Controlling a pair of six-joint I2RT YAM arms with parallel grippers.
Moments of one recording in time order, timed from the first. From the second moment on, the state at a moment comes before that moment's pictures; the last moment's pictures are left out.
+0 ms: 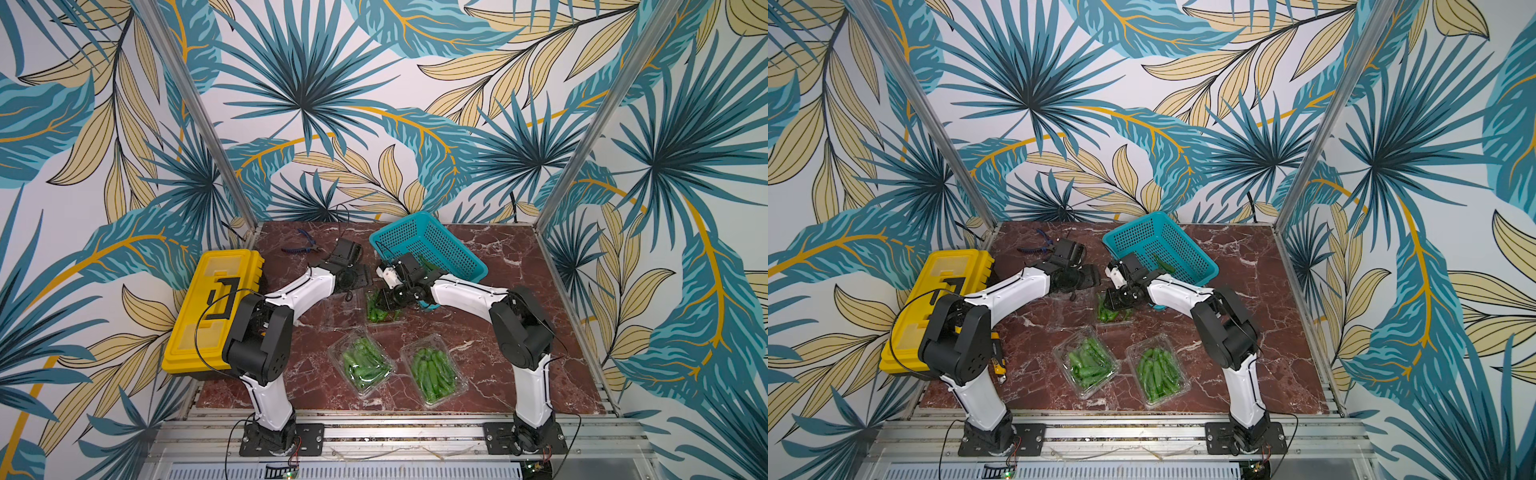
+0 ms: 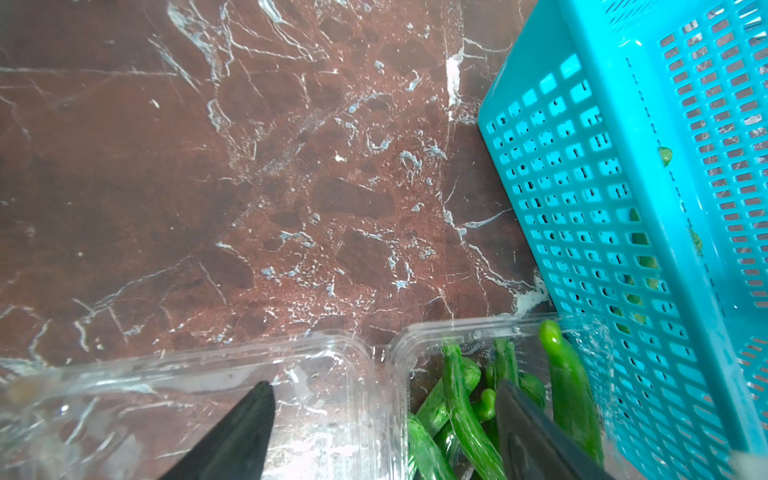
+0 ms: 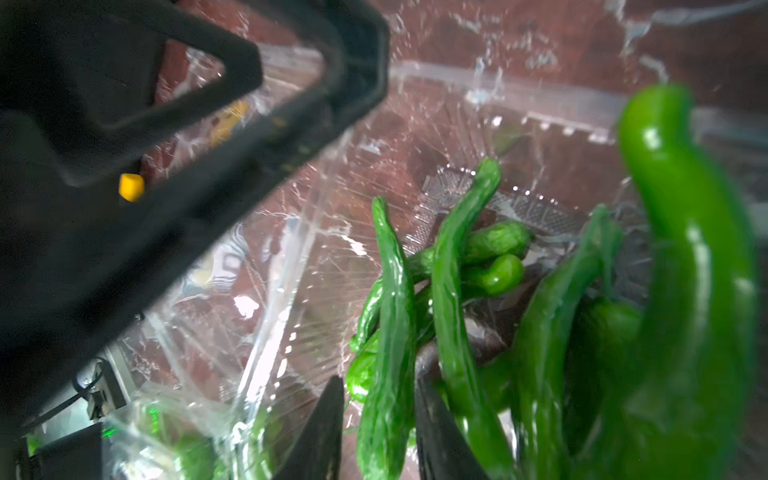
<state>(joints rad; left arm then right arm) -0.36 1.79 1.27 -0.43 -0.01 -0.58 0.66 2.06 1.48 -0.39 -0.37 0.36</state>
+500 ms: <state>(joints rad) -0.37 1.79 1.27 -0.43 -0.01 -0.57 0.67 2.10 1.50 -0.44 -0.36 0.36</state>
